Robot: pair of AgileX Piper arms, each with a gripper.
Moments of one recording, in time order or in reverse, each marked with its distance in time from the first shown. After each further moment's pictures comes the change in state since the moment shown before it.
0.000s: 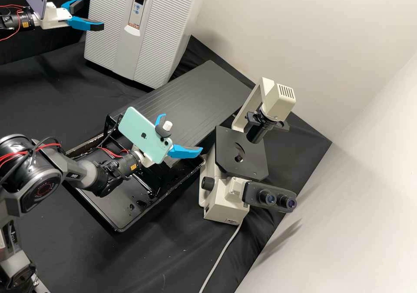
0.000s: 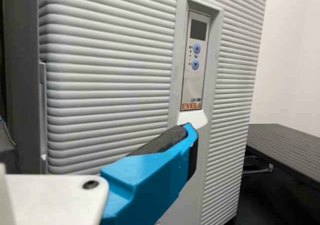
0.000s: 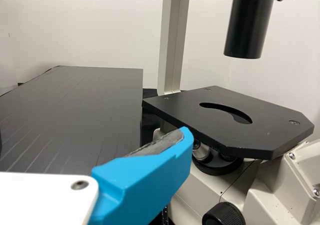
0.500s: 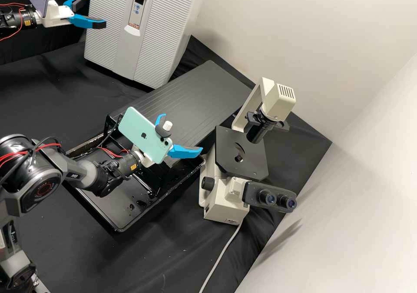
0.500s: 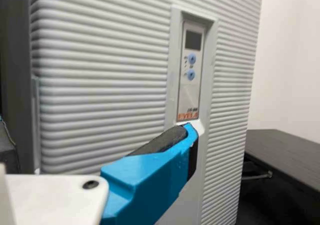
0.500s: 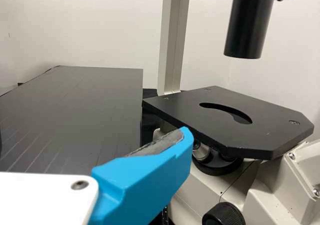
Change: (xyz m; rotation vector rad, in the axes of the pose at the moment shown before) left arm 0.009 0.008 0.007 0.005 -0.023 0.021; right arm 0.000 0.000 0.000 0.000 0.000 0.000
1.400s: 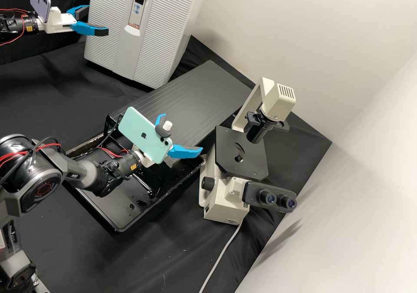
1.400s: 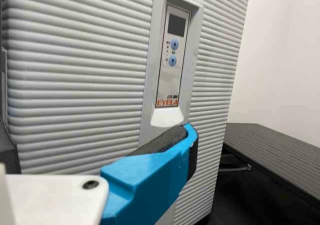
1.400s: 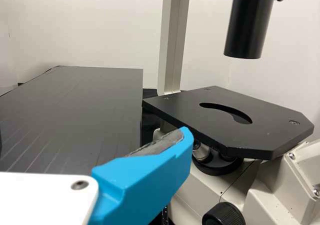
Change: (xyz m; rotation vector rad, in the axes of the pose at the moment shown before) left arm -0.003 -0.017 0.011 -0.064 -0.016 -0.052; right arm 0.000 0.000 0.000 0.000 0.000 0.000
